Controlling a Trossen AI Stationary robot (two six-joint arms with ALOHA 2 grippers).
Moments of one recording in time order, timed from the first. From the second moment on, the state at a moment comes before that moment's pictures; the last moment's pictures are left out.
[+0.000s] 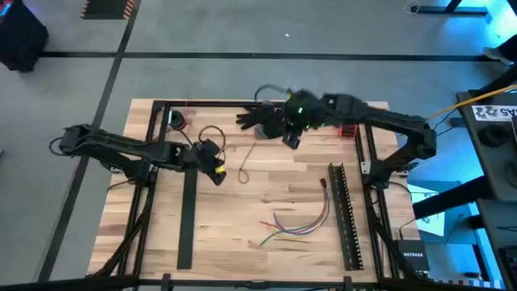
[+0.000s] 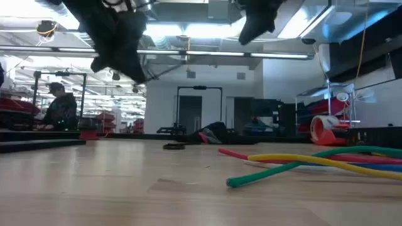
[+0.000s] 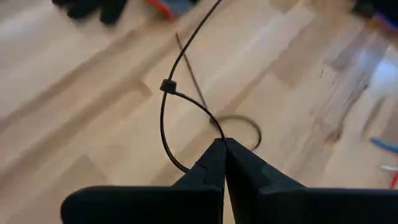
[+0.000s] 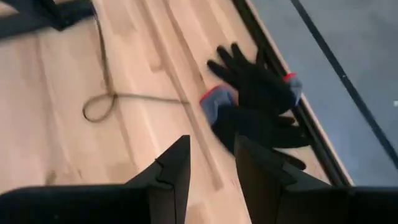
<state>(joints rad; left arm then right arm) -0.08 1.24 0.79 -0.48 -0.40 -0.76 -0.20 1.52 1.50 -0.91 0.20 0.08</state>
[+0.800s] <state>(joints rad) -0.08 1.54 0.79 -0.43 -0.15 -0.97 -0.06 1.52 1.13 -0.56 0.23 0.35</state>
